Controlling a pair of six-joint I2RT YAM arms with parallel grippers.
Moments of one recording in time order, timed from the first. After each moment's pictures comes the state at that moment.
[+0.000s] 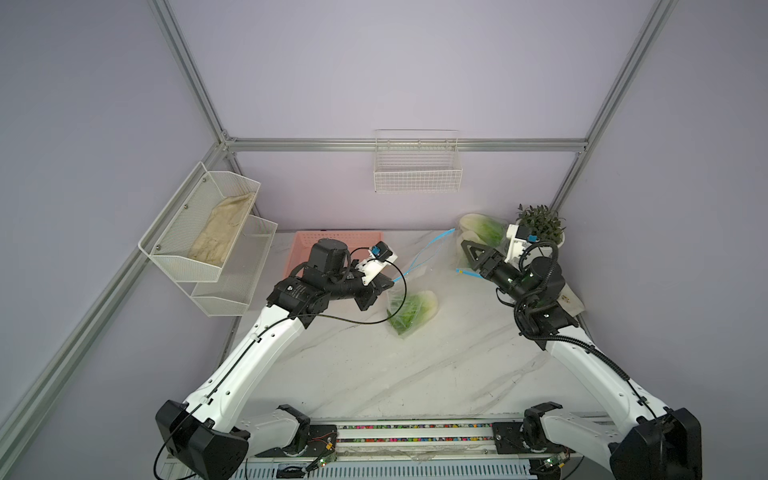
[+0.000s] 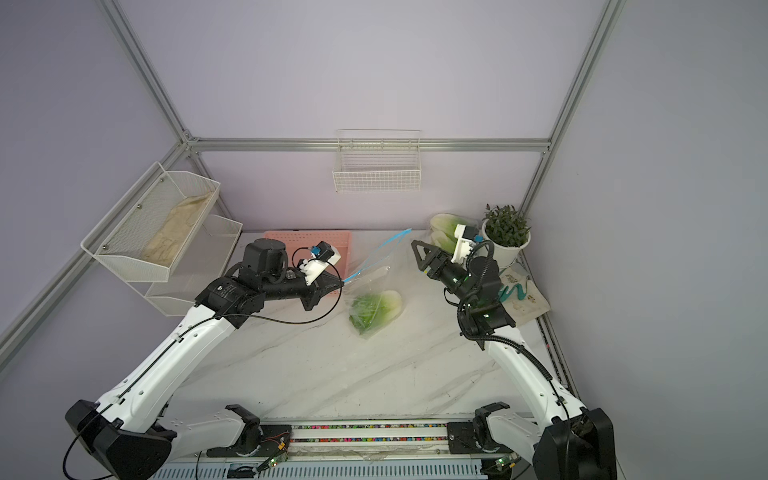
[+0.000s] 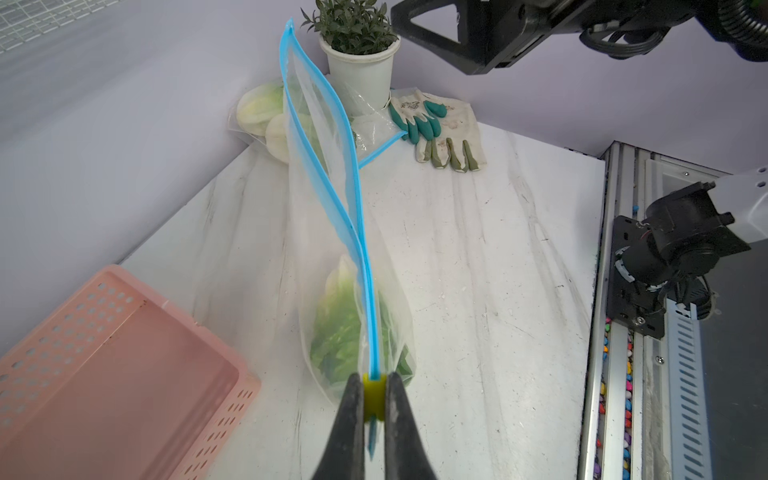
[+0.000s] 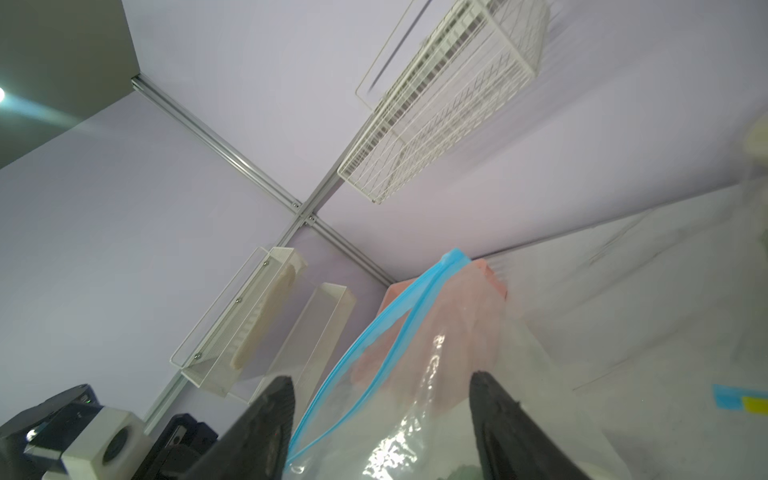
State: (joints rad) left arm -0.47 1.24 1.31 -0.66 0.49 0.31; right arm 0.30 1.13 0.85 0.32 -0.35 0.88
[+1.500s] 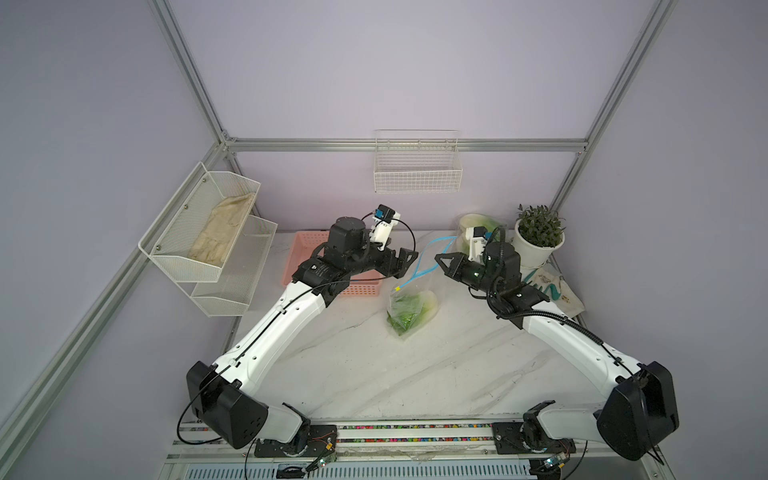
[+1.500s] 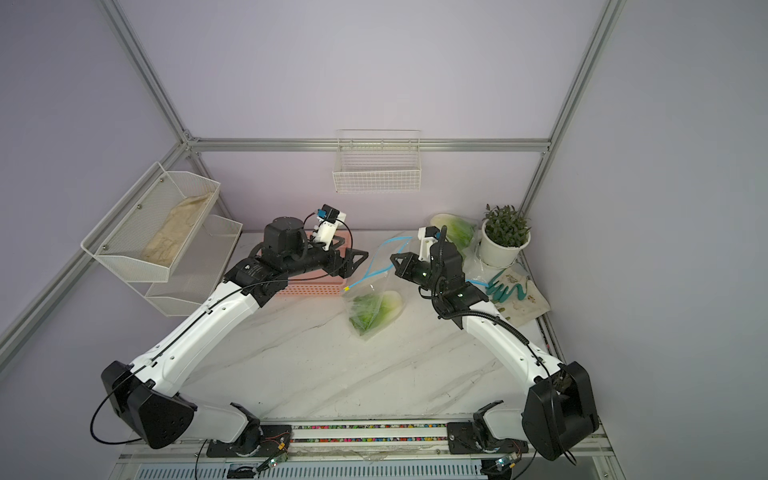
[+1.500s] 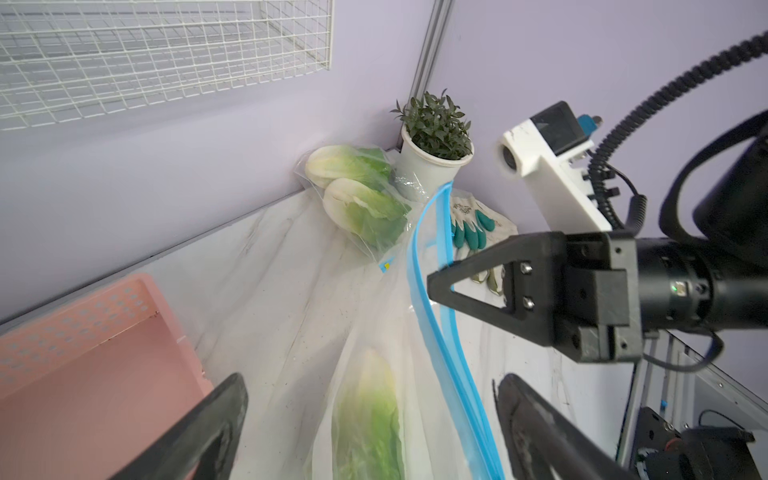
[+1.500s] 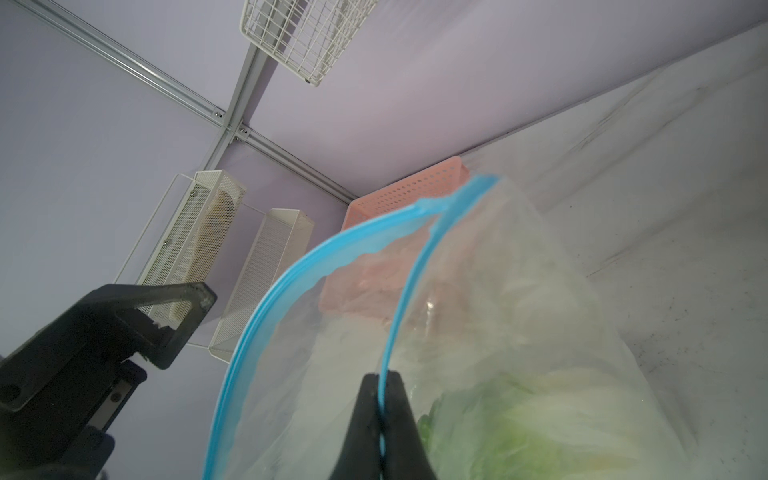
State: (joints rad) left arm -0.53 1.46 1.51 -0.43 0.25 -0.10; right arm 0.42 1.33 1.05 0.03 -0.30 0.81
